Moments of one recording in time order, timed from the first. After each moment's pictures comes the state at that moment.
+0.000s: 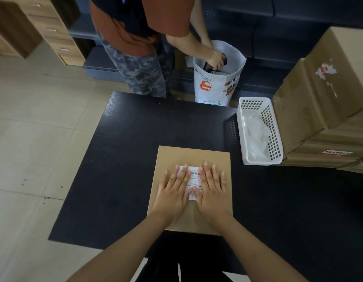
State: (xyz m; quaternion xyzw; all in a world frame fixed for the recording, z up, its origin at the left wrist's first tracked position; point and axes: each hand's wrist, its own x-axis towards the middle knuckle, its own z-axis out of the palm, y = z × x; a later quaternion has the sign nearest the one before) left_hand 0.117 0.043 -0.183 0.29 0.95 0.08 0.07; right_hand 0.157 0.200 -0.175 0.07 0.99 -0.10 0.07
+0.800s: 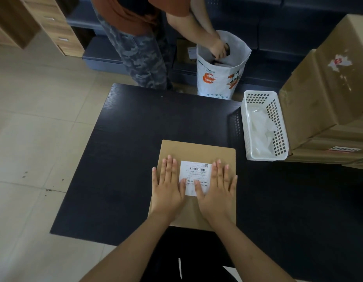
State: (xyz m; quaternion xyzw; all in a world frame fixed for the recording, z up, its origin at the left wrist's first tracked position) left_hand 0.116 0.044 -0.182 0.14 0.99 0.10 0.03; right_hand 0.161 0.183 -0.173 0.20 0.97 -0.12 0.02
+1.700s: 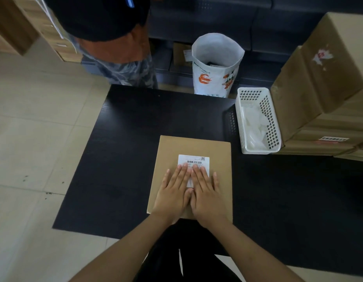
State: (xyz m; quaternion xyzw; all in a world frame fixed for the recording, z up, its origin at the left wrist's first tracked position) left_hand 0.148 0.037 -0.181 0.31 0.95 0.10 0.06; right_hand 0.195 0.171 -0.172 0.03 0.99 -0.09 0.05
